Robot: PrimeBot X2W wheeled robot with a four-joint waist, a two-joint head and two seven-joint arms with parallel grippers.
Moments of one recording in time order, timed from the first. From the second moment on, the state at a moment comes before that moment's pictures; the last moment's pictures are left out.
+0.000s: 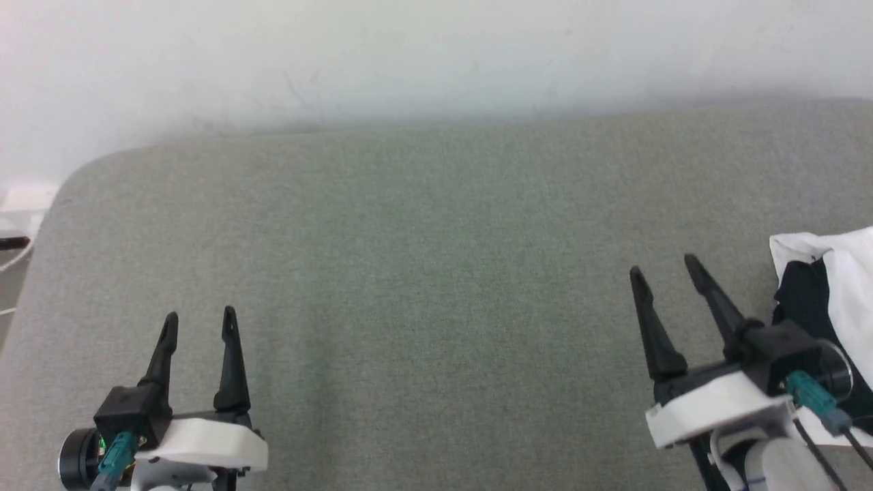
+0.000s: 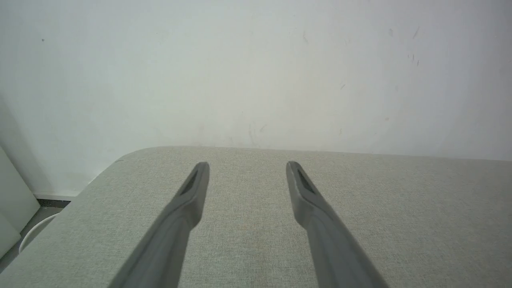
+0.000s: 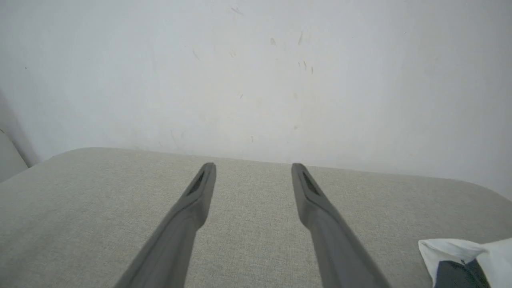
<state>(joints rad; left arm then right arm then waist) 0.01 0.17 0.00 0.07 -0.23 0.07 -0.26 -0.07 -0.06 0.06 0.02 0.08 0.13 -0.15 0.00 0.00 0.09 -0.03</state>
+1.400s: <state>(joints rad) 0.06 0.18 -0.05 0.13 -0.22 0.02 -0.21 0.08 -0.05 0.00 0.01 0.12 0.13 -0.13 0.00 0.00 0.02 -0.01</state>
